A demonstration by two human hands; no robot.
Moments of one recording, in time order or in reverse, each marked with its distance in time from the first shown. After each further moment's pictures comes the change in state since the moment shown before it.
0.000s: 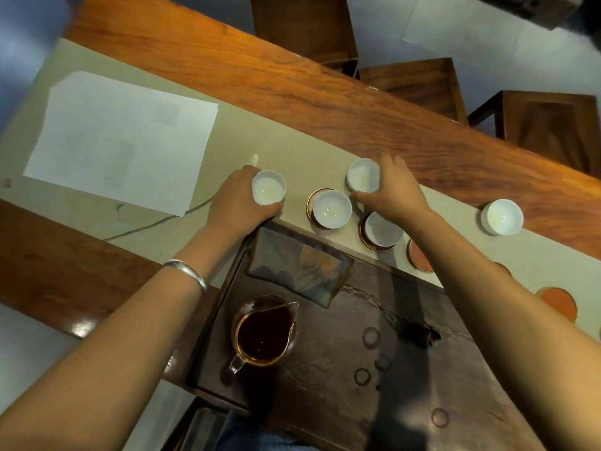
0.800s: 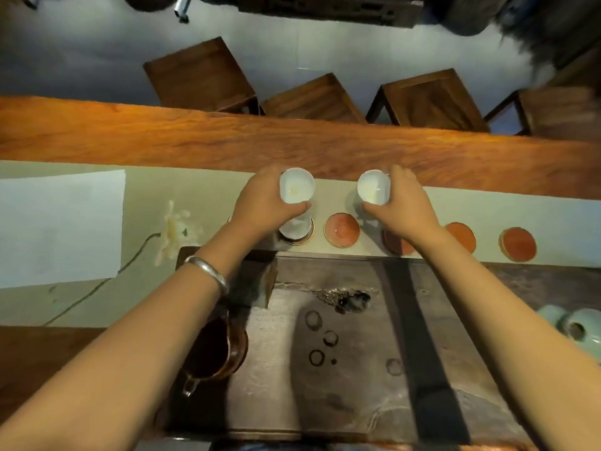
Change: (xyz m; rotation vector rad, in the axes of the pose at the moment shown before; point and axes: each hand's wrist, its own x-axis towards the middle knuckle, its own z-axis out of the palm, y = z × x) left_hand -0.017 0.177 0.053 0.001 -0.164 0.387; right_hand -0.125 0.109 -0.079 0.138 0.302 0.262
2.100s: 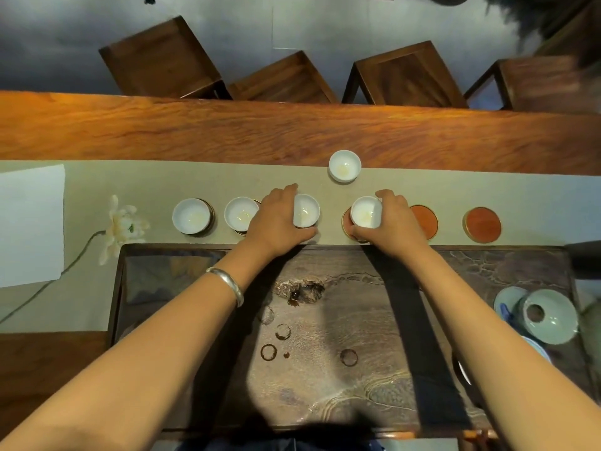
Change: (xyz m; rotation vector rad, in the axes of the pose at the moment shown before) left_hand -0.016 0.047 0.103 0.130 -0.263 -0.013; right_hand -0.032 0.089 -0.004 0.036 -0.148 0.162
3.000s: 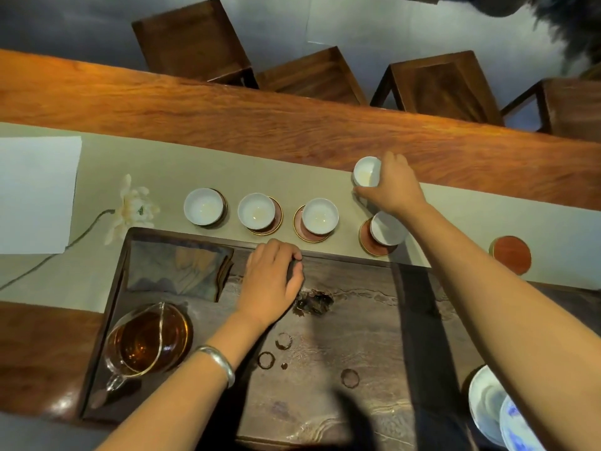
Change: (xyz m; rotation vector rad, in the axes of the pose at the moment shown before) left_hand -0.080 -0.029 0.045 -0.001 0.302 0.050; right_hand 0.105 -0.031 0.013 -0.138 0.058 -0.157
